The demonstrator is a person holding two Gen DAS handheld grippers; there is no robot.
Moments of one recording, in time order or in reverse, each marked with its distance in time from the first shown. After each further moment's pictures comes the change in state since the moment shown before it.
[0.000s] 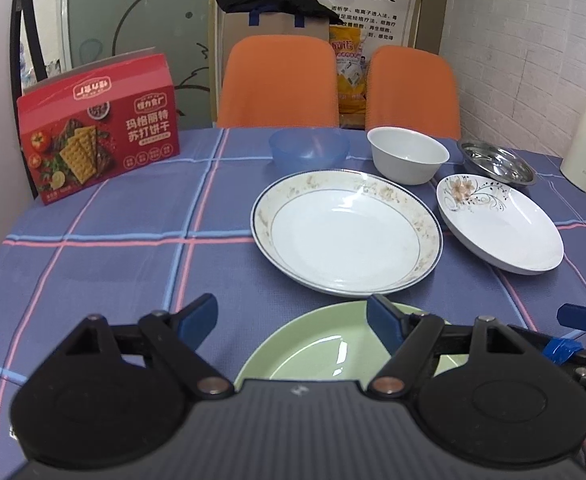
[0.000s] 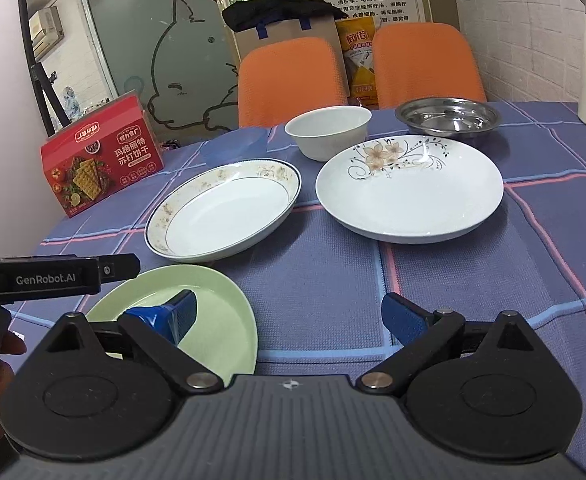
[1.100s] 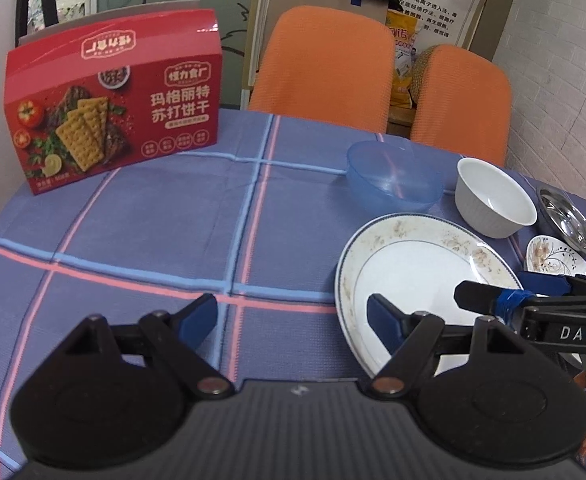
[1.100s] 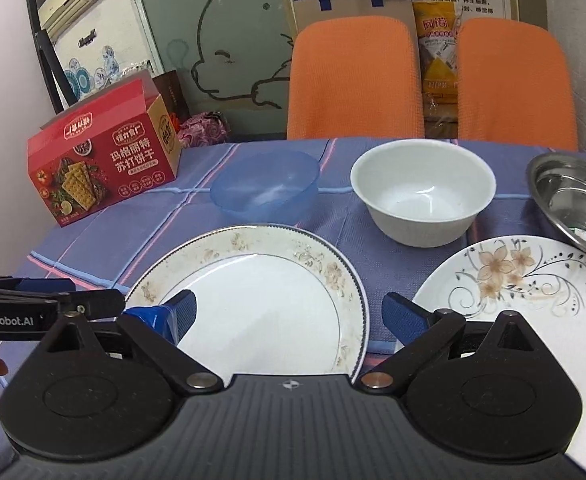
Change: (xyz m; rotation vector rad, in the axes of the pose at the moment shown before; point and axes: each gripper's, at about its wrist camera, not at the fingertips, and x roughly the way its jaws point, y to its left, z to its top) left arm 0.080 0.073 0.059 -0.161 0.096 0.015; right arm 0.139 0.016 0.096 -0.129 0.116 0.142
